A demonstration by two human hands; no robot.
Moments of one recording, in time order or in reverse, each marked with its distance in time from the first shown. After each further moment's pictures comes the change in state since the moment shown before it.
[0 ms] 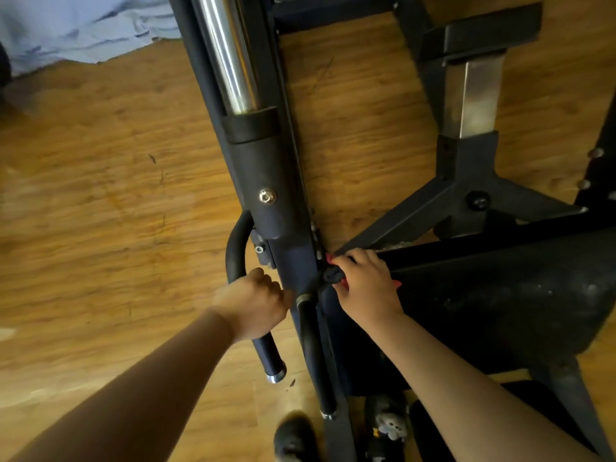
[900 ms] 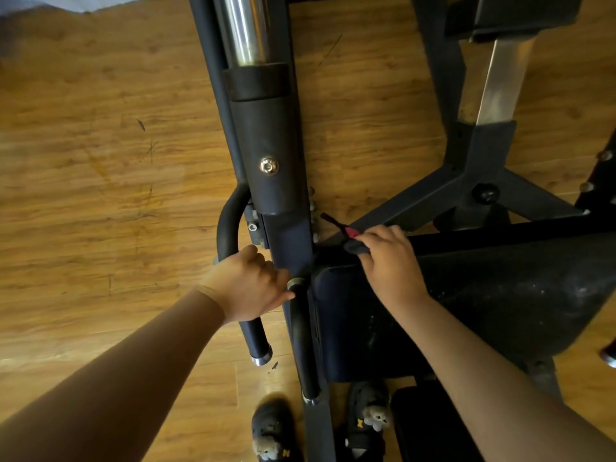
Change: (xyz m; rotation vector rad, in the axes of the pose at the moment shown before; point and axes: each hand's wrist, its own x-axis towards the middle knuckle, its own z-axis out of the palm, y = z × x) left_hand 0.004 0.008 0.022 0.009 0.384 -0.091; right_hand 0.006 0.030 -0.013 -0.023 0.106 0.011
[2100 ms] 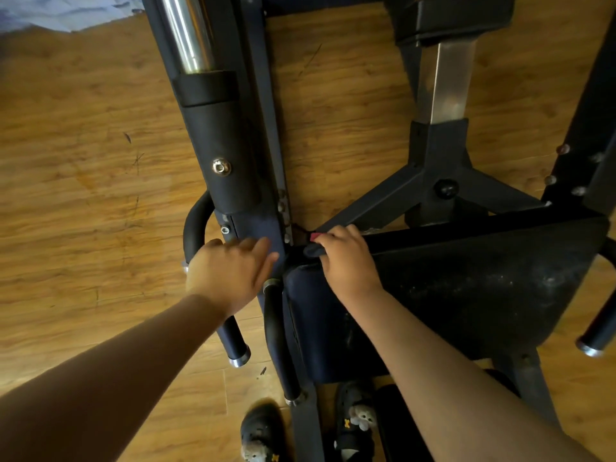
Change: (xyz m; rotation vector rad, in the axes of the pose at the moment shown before) left_hand 0.030 0.016 -0.021 -0.194 -0.072 -0.474; right_hand 0.002 -0.008 -0.002 0.017 -0.108 -0.045
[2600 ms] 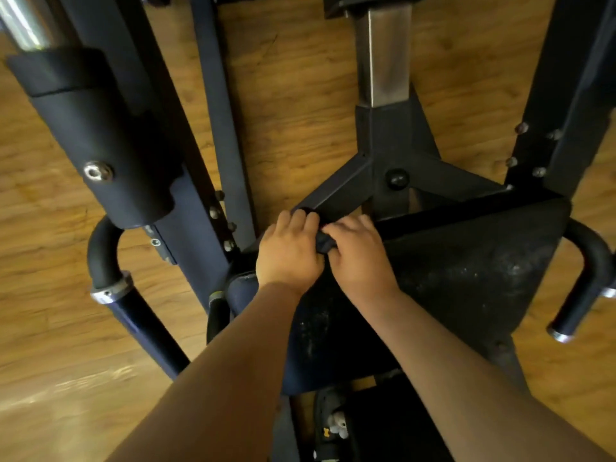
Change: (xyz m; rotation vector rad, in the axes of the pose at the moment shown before) left_hand 0.107 0.130 0.043 -0.362 -0.004 -0.205; right_hand -0.012 0.079 -0.028 0.025 0.132 0.045
